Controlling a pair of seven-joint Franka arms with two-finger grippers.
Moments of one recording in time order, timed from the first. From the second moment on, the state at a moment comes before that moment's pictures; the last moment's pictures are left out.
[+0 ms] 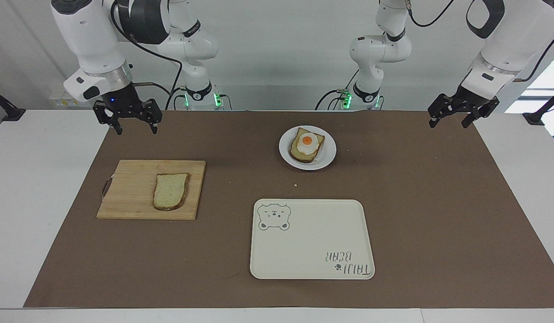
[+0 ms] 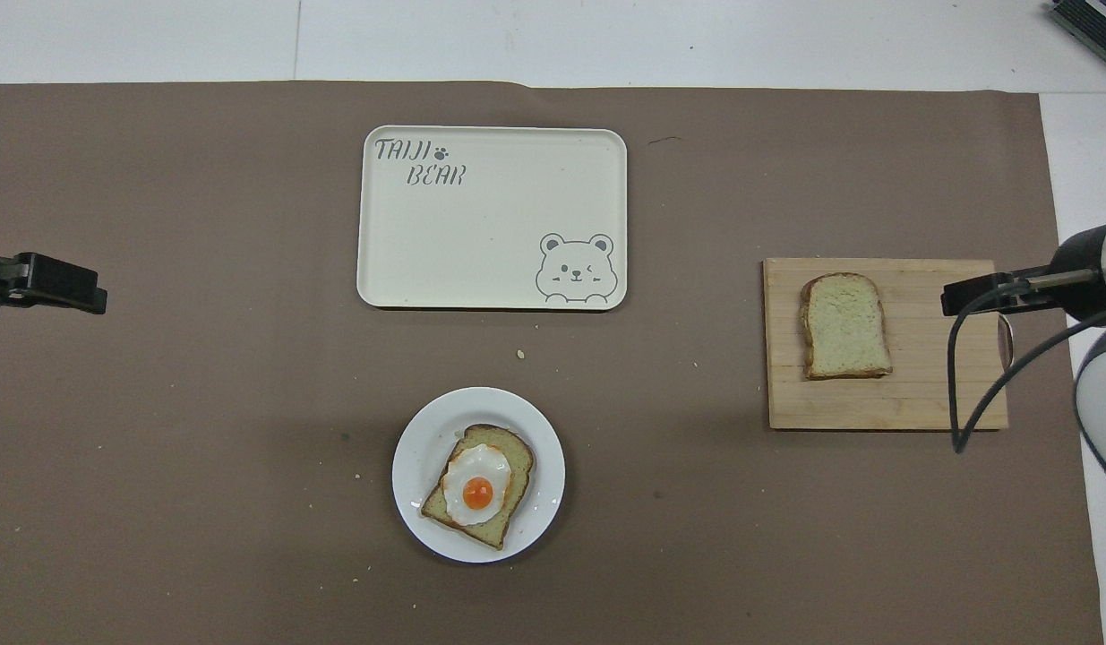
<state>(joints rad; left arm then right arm) -0.04 -0.01 0.02 -1.59 -0.02 1.56 0.03 0.02 -0.05 -0.03 -1.76 -0.04 1.76 -0.08</state>
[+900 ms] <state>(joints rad) -0.04 -0.01 0.02 -1.59 -0.02 1.56 0.03 0.01 0.07 -0.03 -1.87 0.00 1.94 -0.08</state>
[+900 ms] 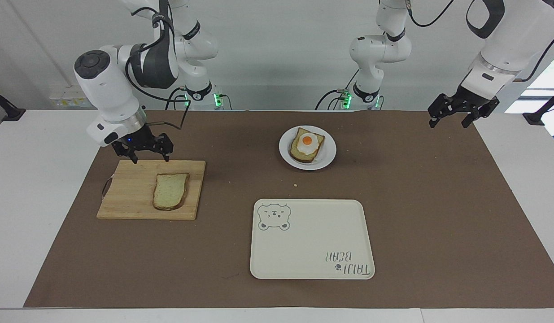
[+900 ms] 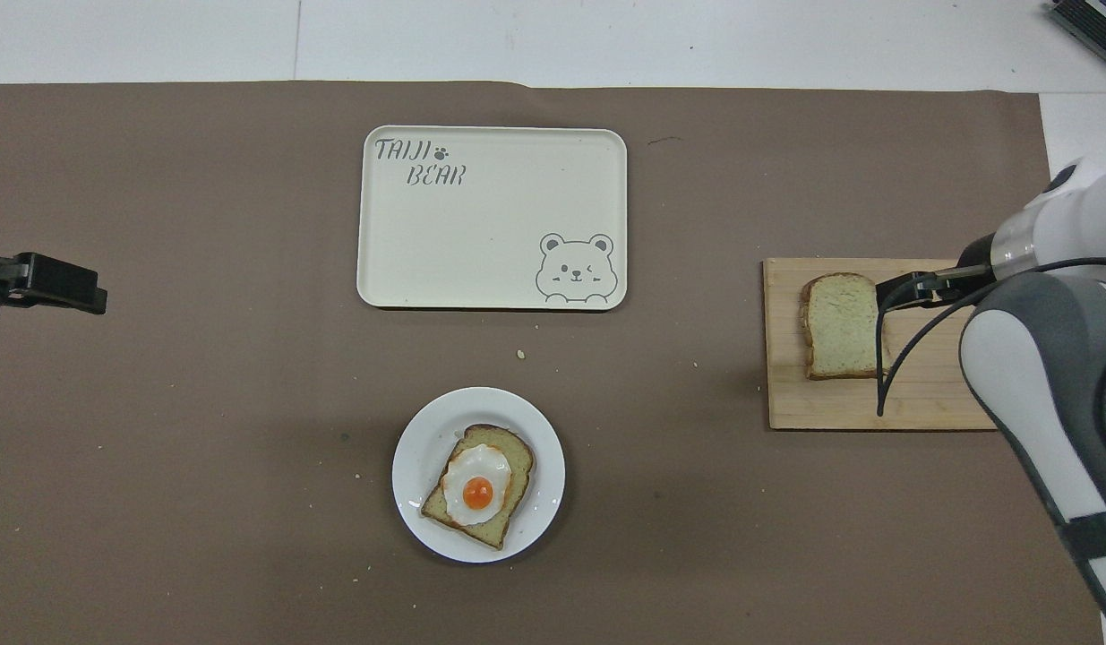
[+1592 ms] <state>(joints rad) -0.04 -0.01 0.02 -1.59 -0.02 1.56 0.03 -0.05 0.16 -0.04 -1.95 0.02 2.11 -0.17</state>
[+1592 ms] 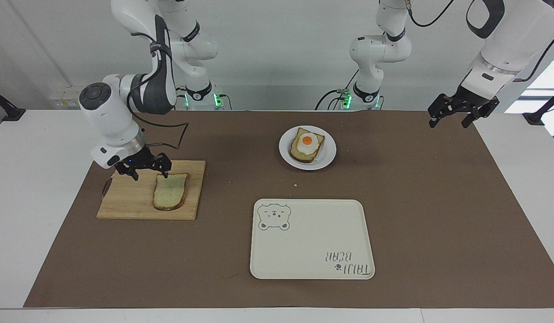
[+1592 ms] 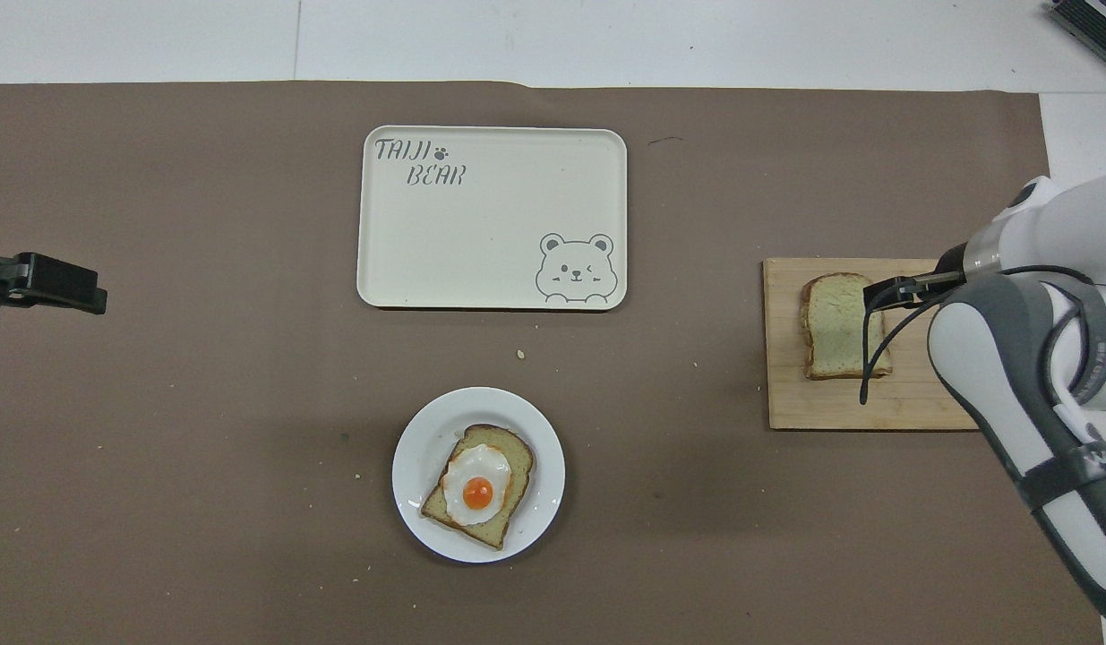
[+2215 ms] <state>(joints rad) -0.04 -0.01 0.02 -1.59 -0.02 1.56 0.03 -0.07 0.26 -0.04 -1.97 0.11 2.21 -0.25</state>
